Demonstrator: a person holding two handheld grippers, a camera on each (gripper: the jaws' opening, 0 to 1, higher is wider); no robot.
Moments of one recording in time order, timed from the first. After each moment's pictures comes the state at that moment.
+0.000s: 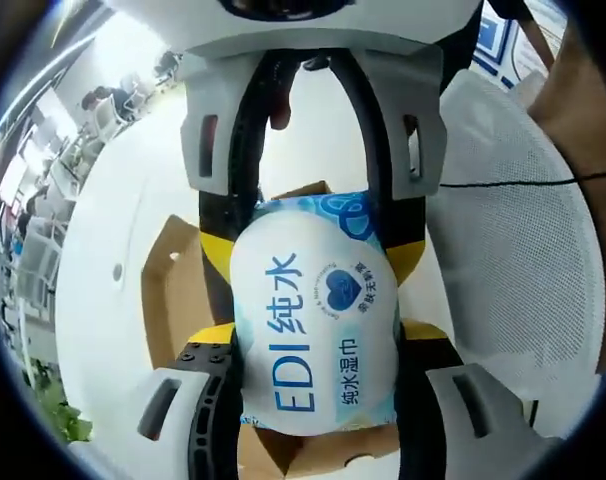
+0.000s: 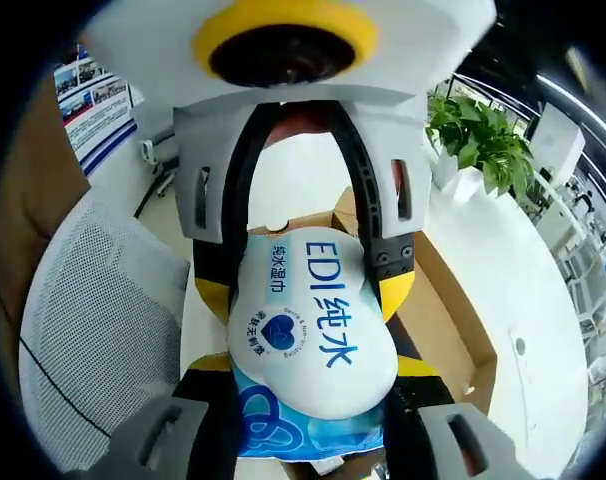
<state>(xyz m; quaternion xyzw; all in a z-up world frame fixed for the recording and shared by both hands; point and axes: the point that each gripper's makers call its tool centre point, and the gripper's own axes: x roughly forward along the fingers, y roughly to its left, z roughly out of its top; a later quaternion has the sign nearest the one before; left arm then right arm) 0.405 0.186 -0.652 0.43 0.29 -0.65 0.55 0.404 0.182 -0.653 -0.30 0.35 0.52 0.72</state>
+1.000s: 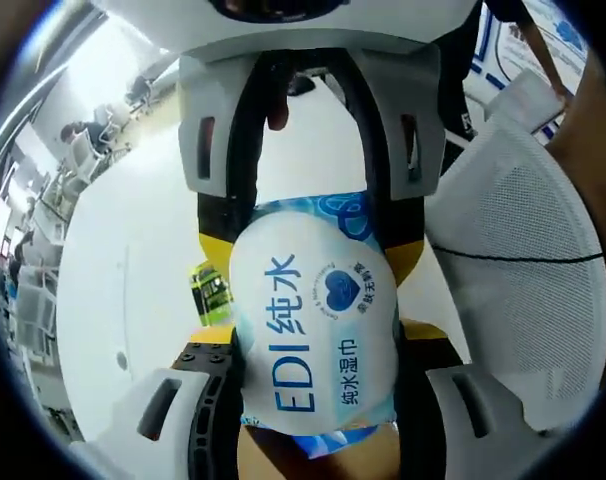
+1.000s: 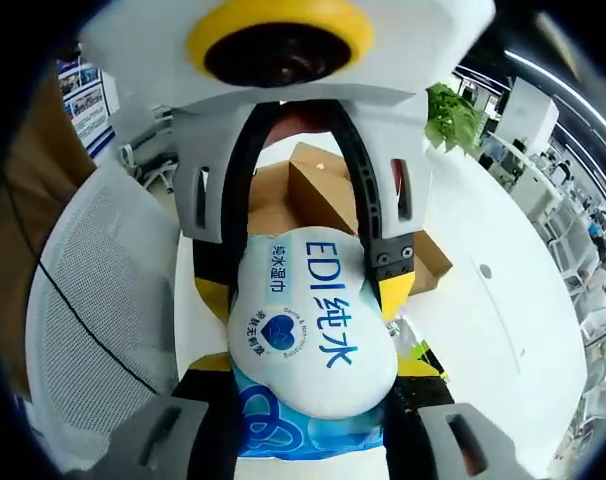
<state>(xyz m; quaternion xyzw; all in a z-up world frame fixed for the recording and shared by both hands) 0.401 0.059 -0.649 0.44 0.26 -0.69 0.52 0.399 0.057 -0.650 -0.29 0.38 0.47 0.74</state>
